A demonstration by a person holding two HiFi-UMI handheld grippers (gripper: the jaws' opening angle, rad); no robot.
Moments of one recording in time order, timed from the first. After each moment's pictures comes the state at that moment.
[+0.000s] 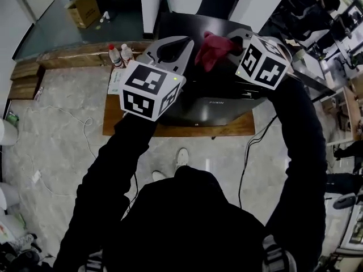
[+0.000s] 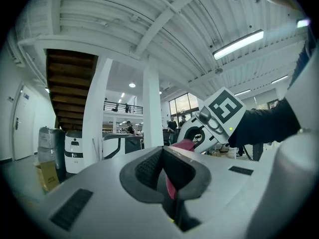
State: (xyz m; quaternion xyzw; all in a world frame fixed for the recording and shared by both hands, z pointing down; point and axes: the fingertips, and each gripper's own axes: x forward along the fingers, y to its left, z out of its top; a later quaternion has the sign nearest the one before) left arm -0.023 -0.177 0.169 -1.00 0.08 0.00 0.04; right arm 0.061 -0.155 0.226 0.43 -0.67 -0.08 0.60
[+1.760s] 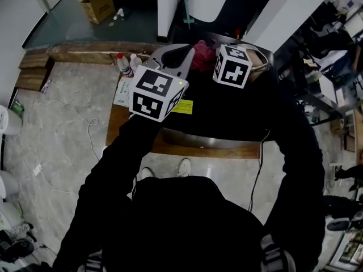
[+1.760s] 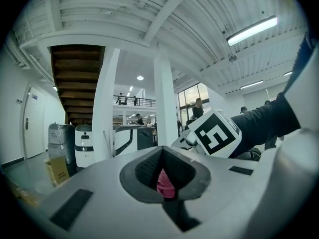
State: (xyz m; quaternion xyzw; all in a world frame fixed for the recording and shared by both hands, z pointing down) left arm 0.026 -0.321 0.211 -0.99 0.14 -0.04 0.03; right arm 0.102 -0.332 0.328 0.36 -0.68 -0.05 0.64
